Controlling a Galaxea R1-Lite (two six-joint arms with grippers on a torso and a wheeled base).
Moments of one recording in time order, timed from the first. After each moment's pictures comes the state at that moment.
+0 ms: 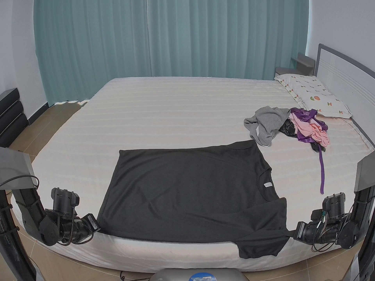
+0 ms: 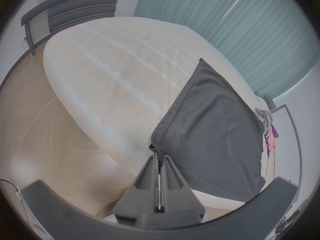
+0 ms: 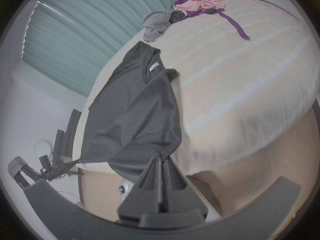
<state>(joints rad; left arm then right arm) -0.05 2.06 -0.24 -0.88 -0.01 -0.71 0.09 2.14 -0.02 -1.24 0.30 0.54</state>
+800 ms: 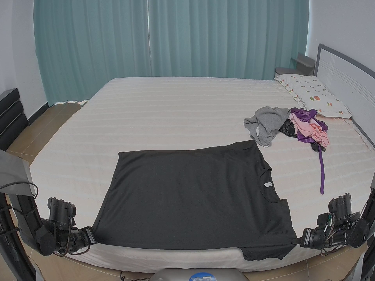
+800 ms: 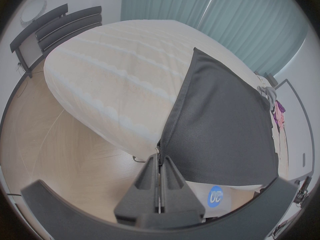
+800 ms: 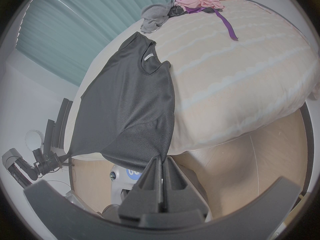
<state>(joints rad) -0.05 2.05 -0.10 -0.95 0.03 -0.53 0.08 1.93 -0.02 -0.91 0.25 0.44</state>
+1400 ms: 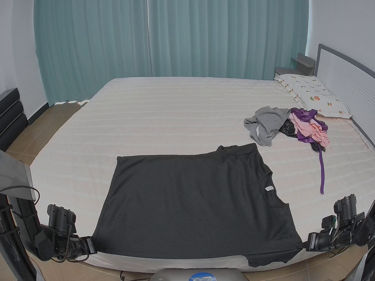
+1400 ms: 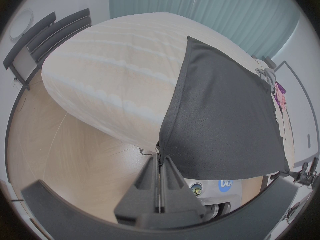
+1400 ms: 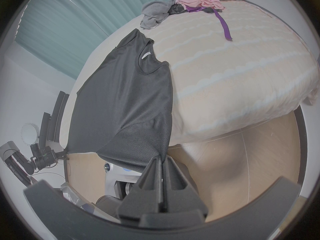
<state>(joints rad) -0.06 2.06 -0.03 -0.97 0.02 -0.42 0.03 1.84 -0.02 -0.74 0.25 0.34</state>
